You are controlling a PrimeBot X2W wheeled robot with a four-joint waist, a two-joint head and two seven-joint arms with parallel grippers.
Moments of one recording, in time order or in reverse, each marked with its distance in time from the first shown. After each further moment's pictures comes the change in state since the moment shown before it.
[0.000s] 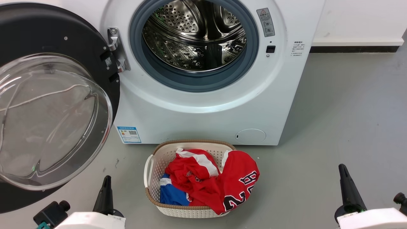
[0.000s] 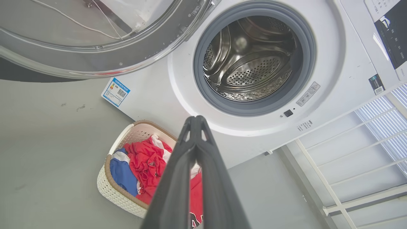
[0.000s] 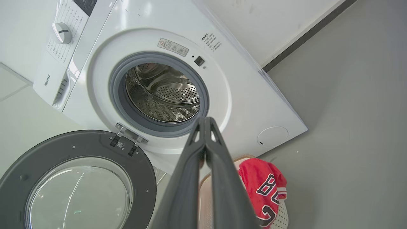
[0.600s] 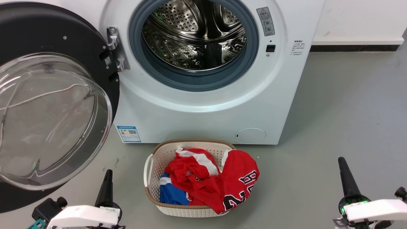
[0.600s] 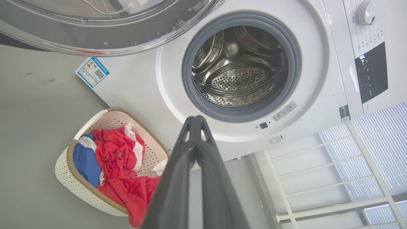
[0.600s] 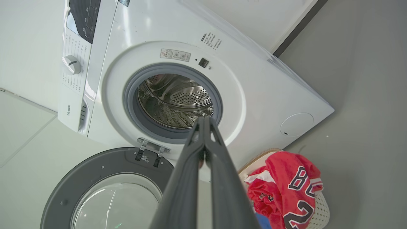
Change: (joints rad) left arm -0.043 0.000 0.012 0.025 -0.225 -0.014 0.056; right arm -0.054 -0.003 -0.007 0.040 0.225 0.000 0.050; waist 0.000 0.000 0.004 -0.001
